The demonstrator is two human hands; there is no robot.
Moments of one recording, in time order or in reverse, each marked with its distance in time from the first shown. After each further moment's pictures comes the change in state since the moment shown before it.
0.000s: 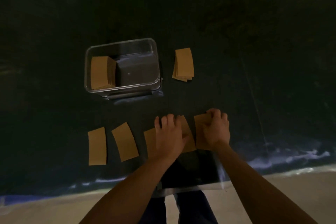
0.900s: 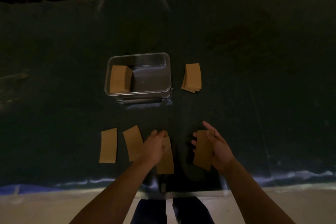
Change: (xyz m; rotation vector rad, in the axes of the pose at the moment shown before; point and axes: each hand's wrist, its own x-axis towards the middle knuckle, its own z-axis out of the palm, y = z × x) left_hand -0.025 -0.075 -0.008 -0.368 -0.288 -0.142; right_hand -0.044 -0.004 -0.014 1.177 -0.498 0.254
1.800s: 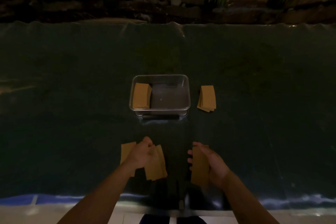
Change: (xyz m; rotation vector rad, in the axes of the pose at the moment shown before) left_hand -0.022 -0.081 -0.095 -0.218 -0.082 -0.072; right_hand -0.007 0.017 0.078 -0.142 -0.038 0.130
